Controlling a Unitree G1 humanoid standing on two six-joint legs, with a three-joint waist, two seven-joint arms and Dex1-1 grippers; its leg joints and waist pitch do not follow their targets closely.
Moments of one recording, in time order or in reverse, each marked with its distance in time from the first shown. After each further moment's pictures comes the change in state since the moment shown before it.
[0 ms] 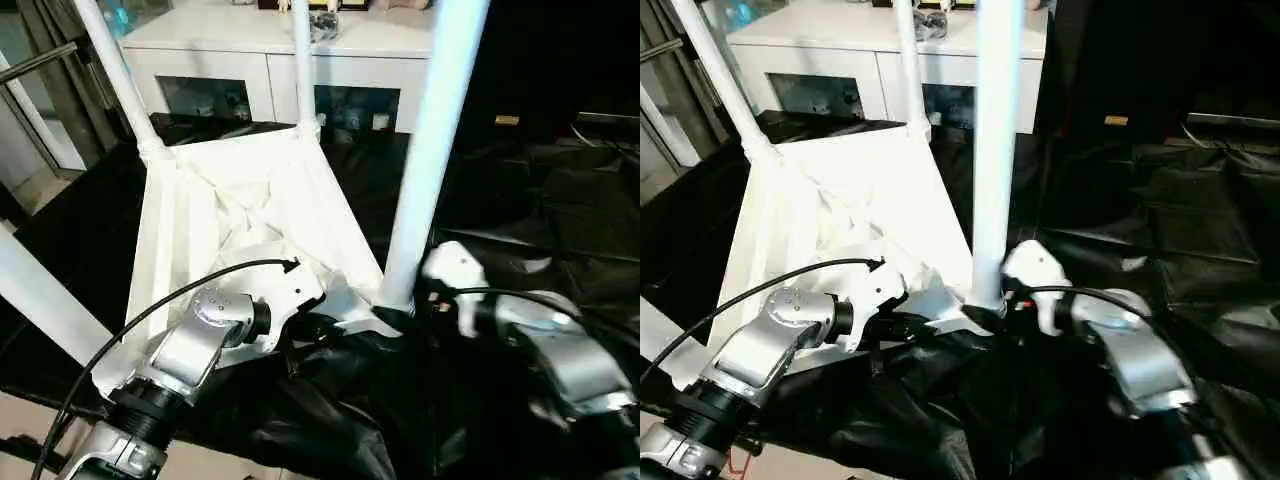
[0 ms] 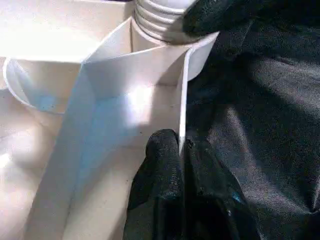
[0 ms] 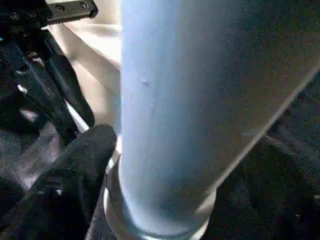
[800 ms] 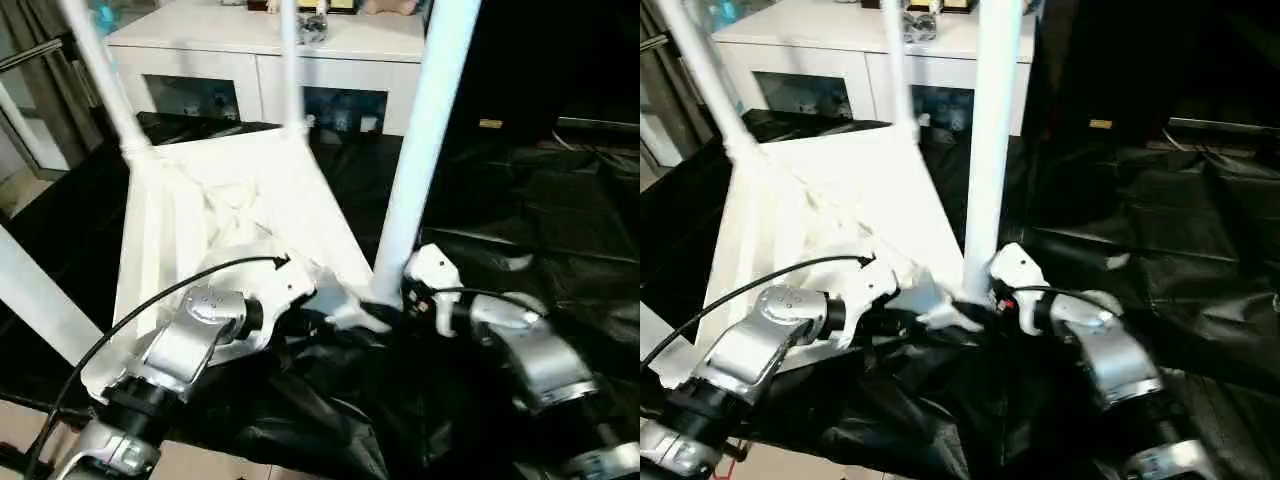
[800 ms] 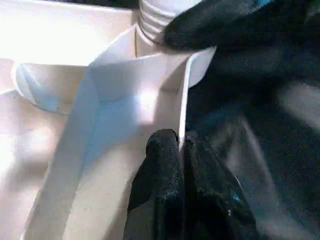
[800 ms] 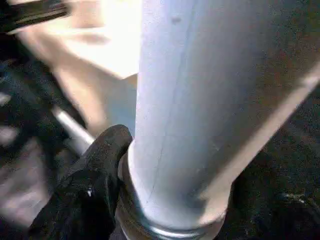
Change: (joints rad) left arm -0.029 -0.064 0.039 0.047 0.004 0.038 0.121; right arm -0.009 0.164 -0.045 0.162 -0.015 -0.062 -0.175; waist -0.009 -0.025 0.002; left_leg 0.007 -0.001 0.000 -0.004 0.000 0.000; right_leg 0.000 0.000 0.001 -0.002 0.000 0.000
